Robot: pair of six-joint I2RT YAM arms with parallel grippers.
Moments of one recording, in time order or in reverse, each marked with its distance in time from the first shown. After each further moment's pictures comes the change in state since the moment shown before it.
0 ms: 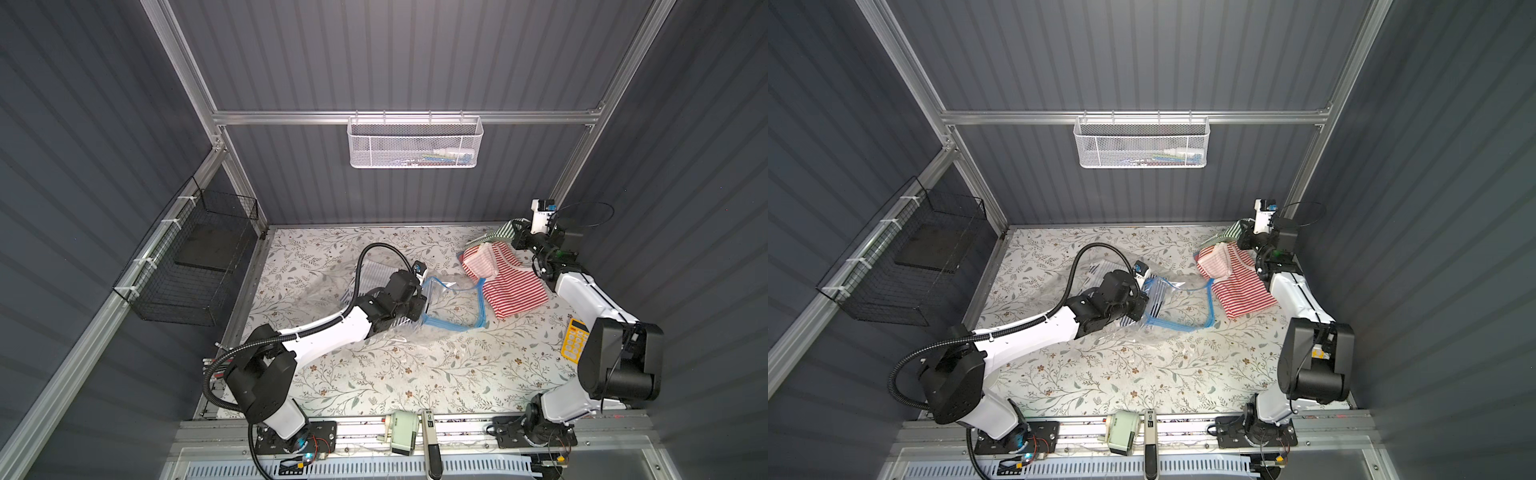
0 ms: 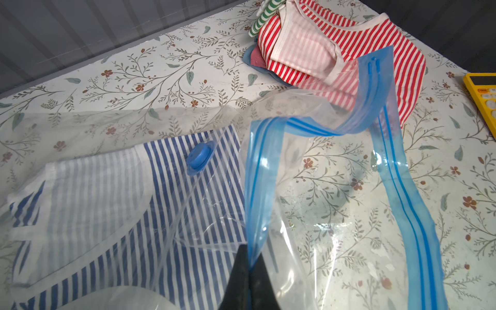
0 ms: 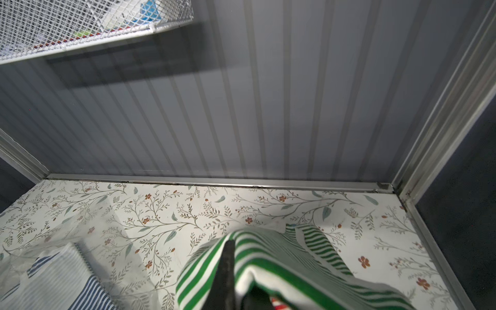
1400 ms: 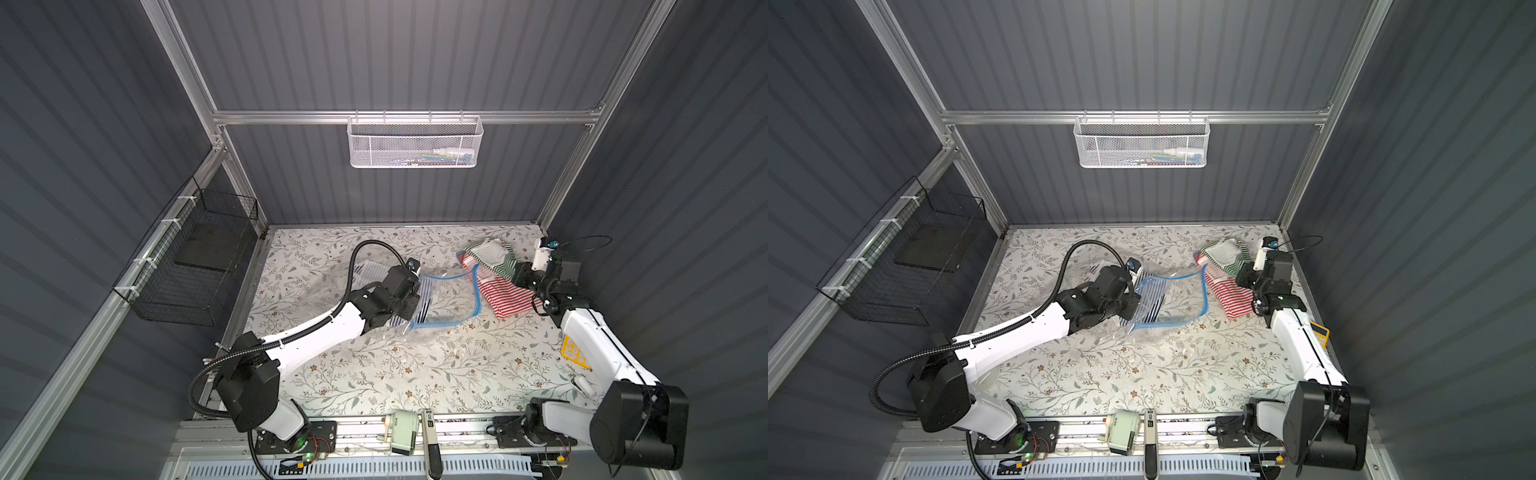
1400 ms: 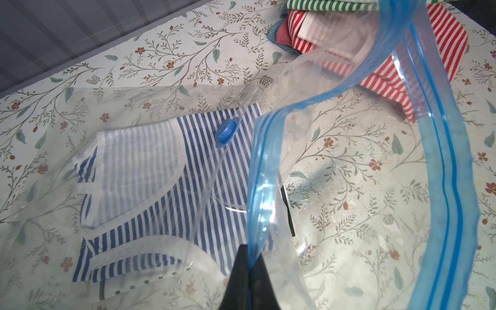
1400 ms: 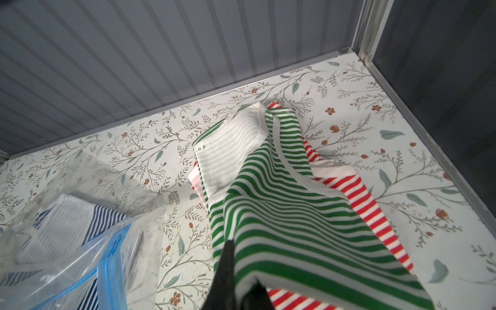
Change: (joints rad) left arm 0.000 -0.051 0.087 -0.260 -0.073 -0.029; right arm 0.041 -0.351 -0.293 -0.357 0.206 0.144
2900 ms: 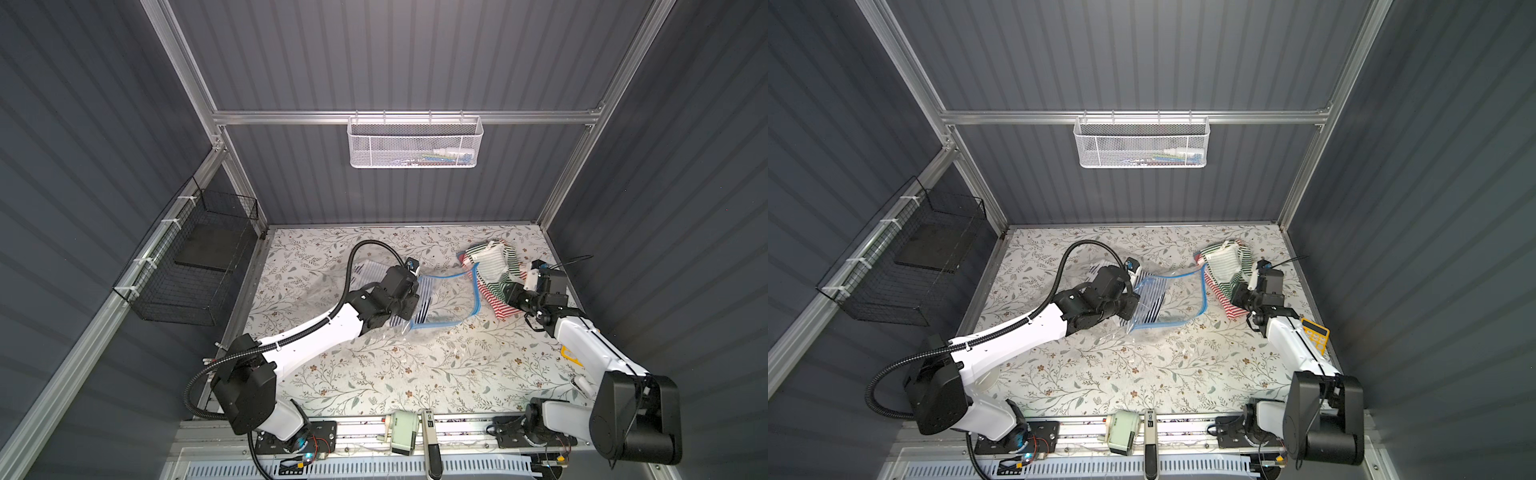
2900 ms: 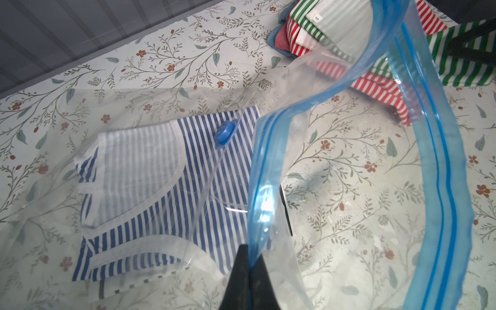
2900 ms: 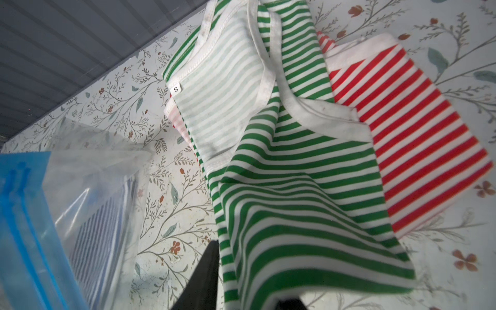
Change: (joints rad) left arm 0.000 -0.020 -0.009 0.004 0.004 -0.008; right arm 0.000 0.043 -0.140 -0.026 -0.057 0.128
